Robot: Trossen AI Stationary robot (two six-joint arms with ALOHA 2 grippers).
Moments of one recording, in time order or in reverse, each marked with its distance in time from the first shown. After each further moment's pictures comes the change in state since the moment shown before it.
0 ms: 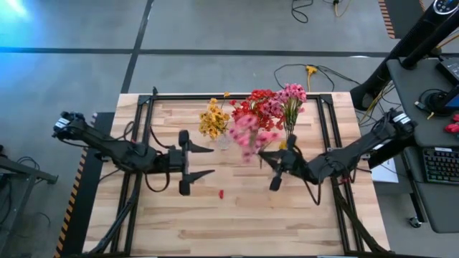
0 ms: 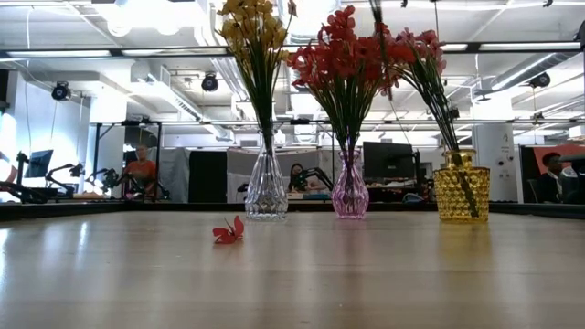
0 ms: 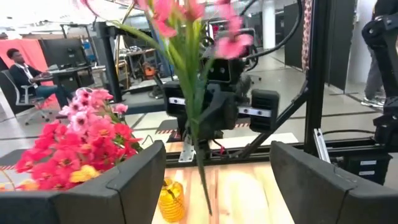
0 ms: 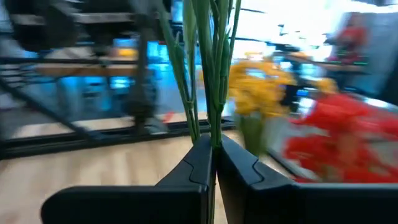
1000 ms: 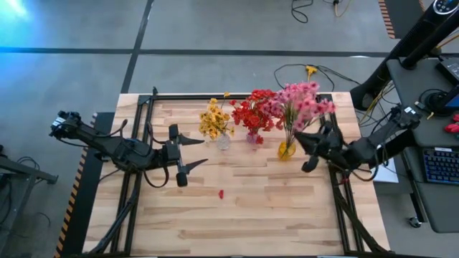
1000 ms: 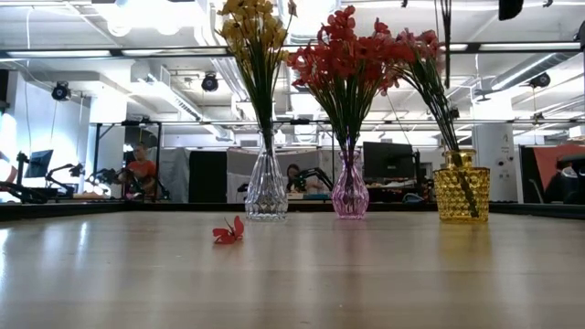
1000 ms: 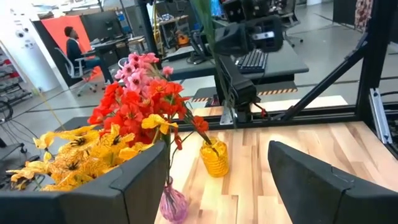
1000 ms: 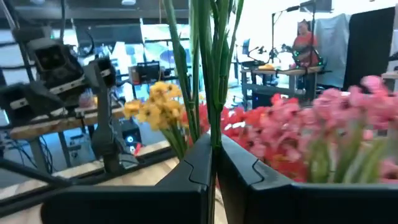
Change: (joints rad) left arm 0.000 -0.098 0.000 -0.261 -0.171 -0.016; right arm 0.107 -0.499 -0.297 0.036 0.256 -0.041
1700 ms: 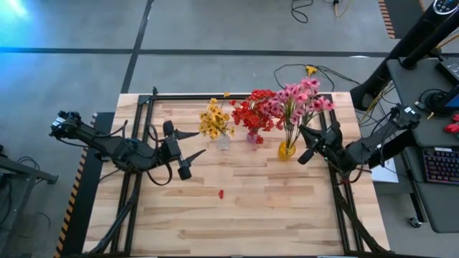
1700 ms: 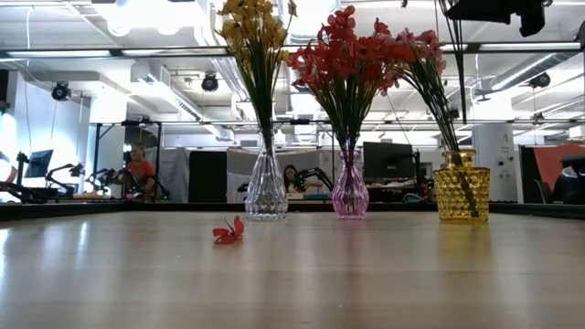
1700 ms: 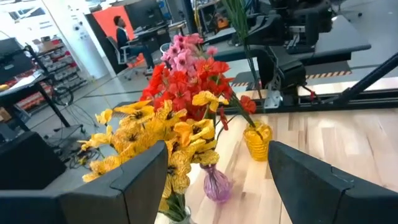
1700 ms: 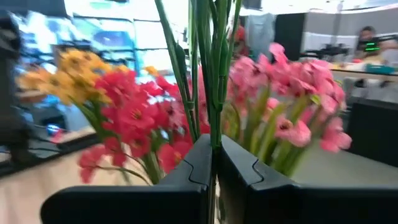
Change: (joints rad) left arm 0.001 0.000 0.000 -0.069 -0.180 0.009; right arm 0.001 -0.048 -0.057 -0.077 0.266 -0.019
